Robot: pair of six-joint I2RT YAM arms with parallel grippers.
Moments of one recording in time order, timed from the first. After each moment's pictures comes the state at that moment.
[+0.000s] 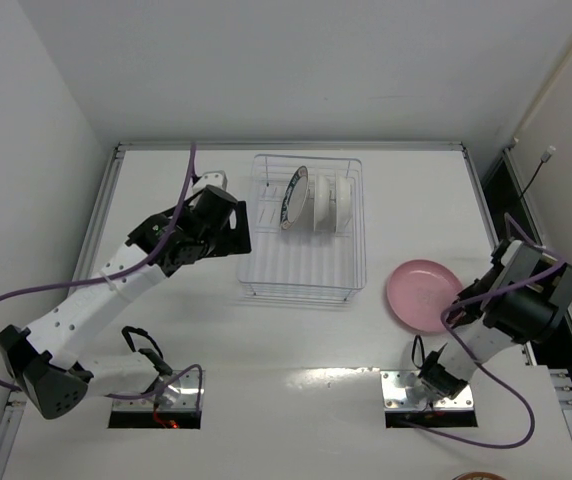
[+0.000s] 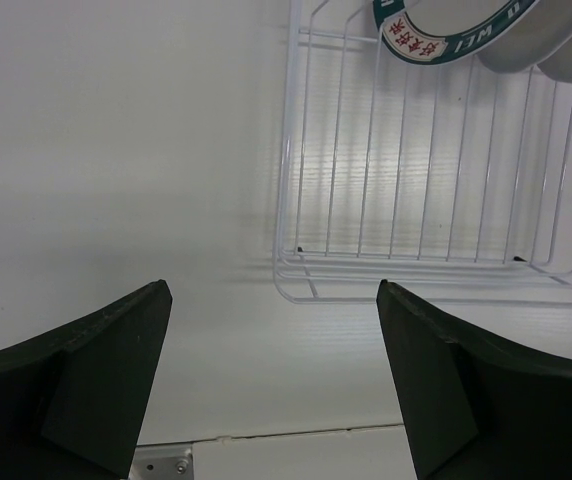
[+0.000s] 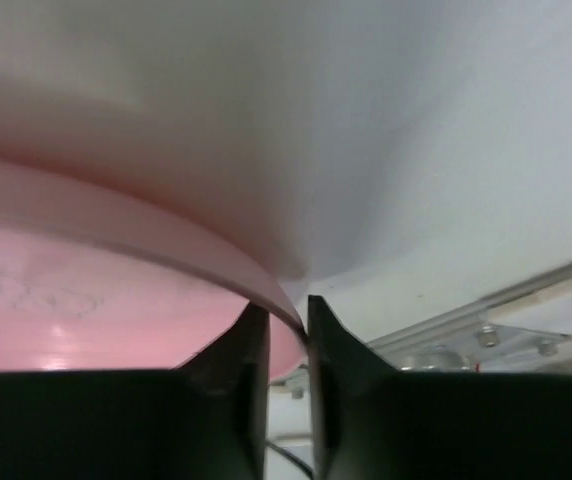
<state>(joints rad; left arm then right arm) -0.68 1.20 1.28 -0.93 -0.38 -0.63 -0.67 1.71 0.83 -0.88 -0.01 0.35</state>
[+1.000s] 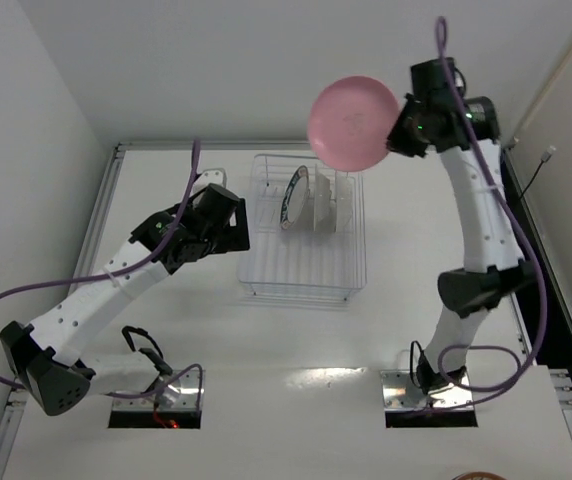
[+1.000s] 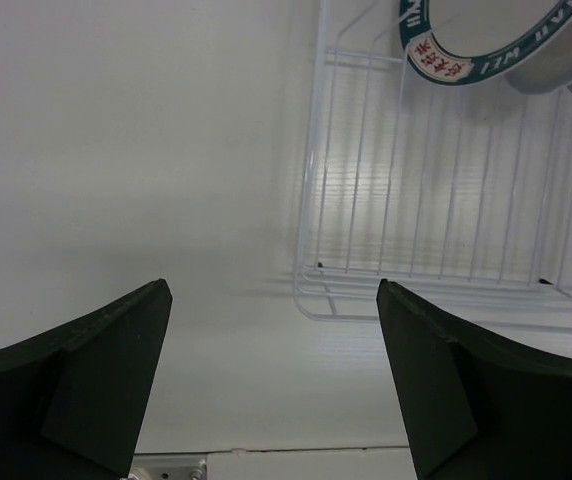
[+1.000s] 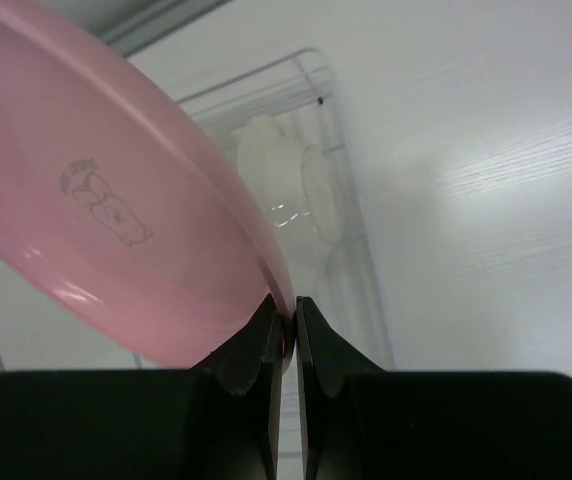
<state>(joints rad) -0.68 1.22 1.29 -0.93 -0.43 -0.62 0.19 1.79 2.32 -1.29 0.19 0.62</state>
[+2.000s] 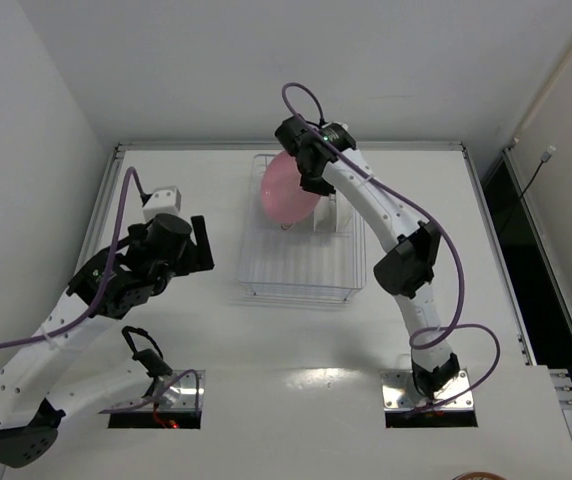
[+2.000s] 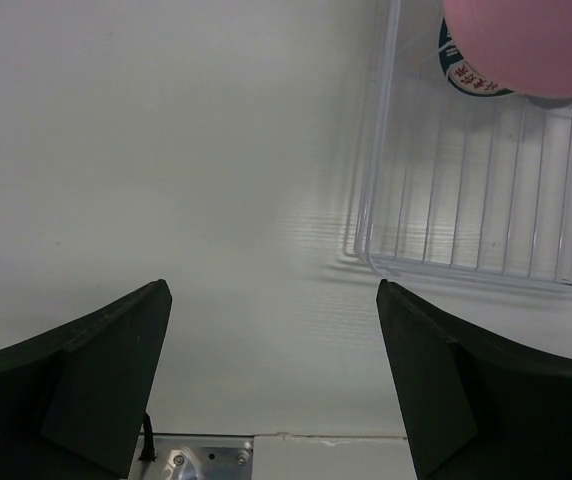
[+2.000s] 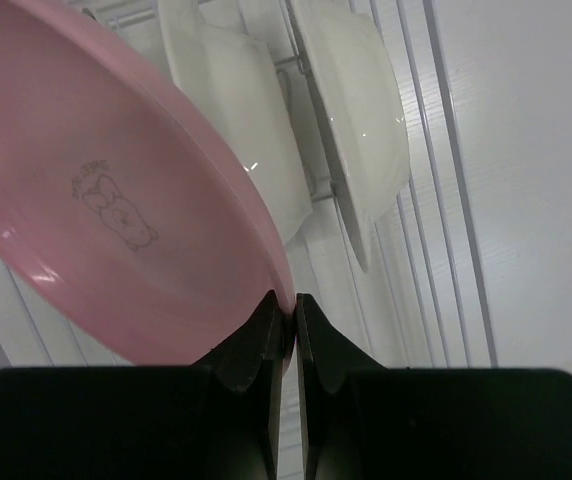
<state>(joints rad) -0.68 0.89 1.18 -1.02 -0.54 -0.61 0.61 2.24 2.42 -1.38 0.55 0.86</state>
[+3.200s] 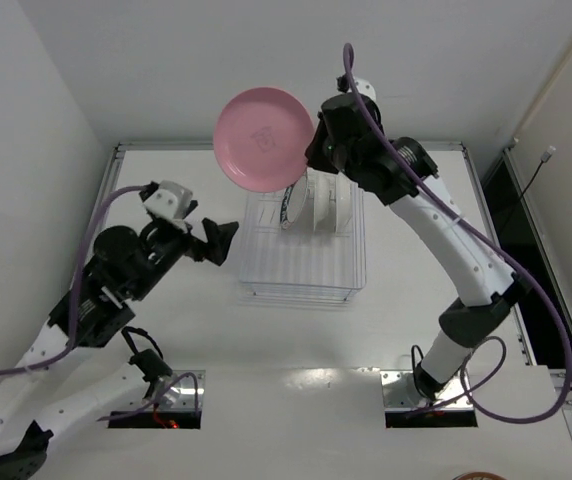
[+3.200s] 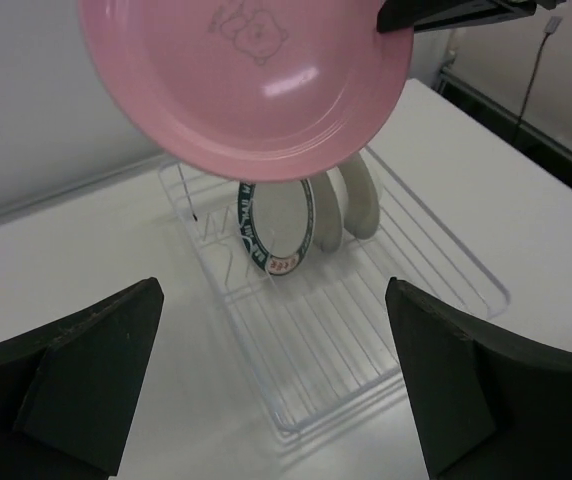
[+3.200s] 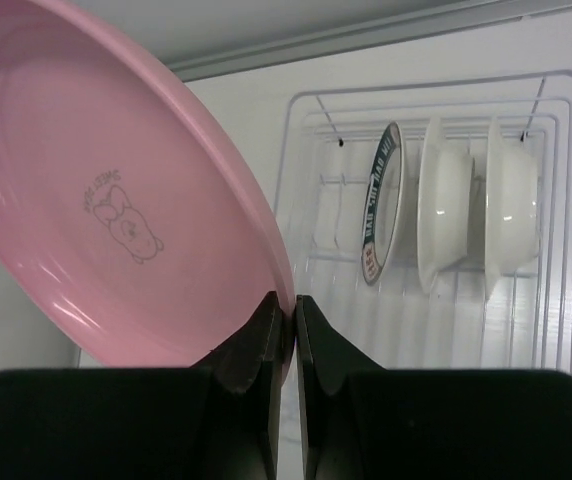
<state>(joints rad) -0.69 0.66 1.02 -0.40 -0.16 -0.10 0.72 1.66 2.03 -0.87 0.40 0.65</state>
